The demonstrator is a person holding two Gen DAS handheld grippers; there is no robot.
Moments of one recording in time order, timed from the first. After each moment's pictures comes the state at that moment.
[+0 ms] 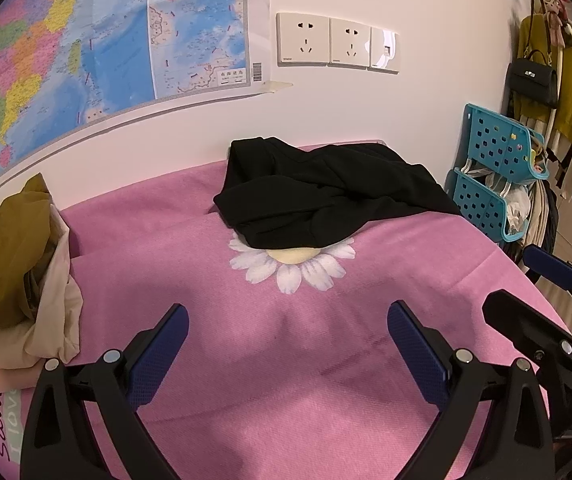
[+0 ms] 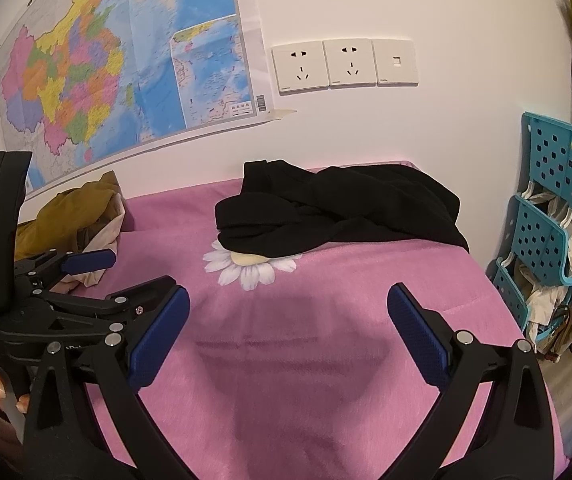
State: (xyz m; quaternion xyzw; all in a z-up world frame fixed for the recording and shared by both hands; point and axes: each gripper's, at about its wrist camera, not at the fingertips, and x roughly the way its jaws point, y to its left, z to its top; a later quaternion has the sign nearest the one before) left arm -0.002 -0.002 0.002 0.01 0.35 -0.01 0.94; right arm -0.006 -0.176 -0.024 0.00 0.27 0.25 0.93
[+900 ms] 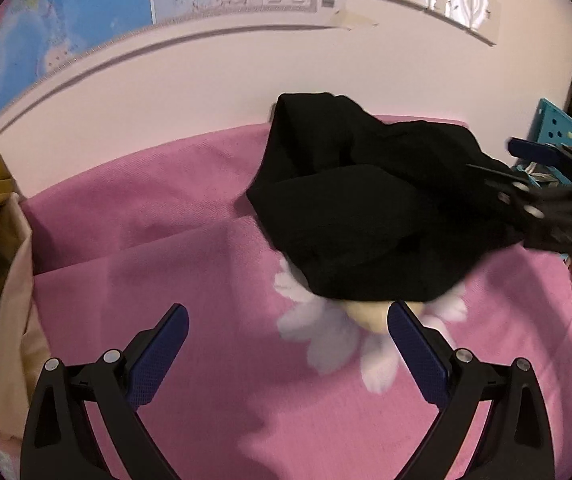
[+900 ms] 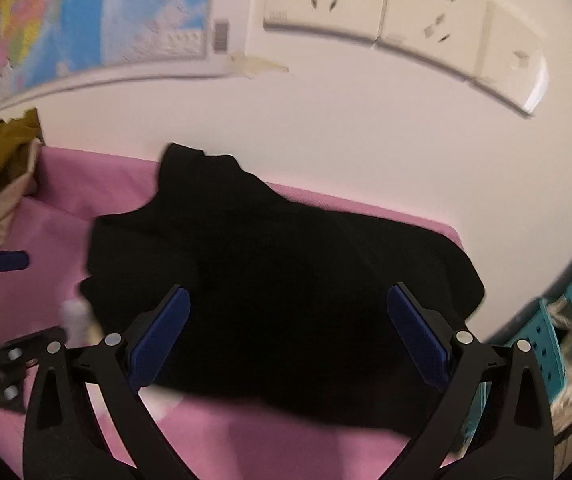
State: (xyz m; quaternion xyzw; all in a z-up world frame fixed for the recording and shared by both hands) left arm 0.137 0.051 -0.044 -0.02 0.43 0.04 0.90; right arm 0.227 -0.091 -0.046 -0.18 0.32 0.27 0.89
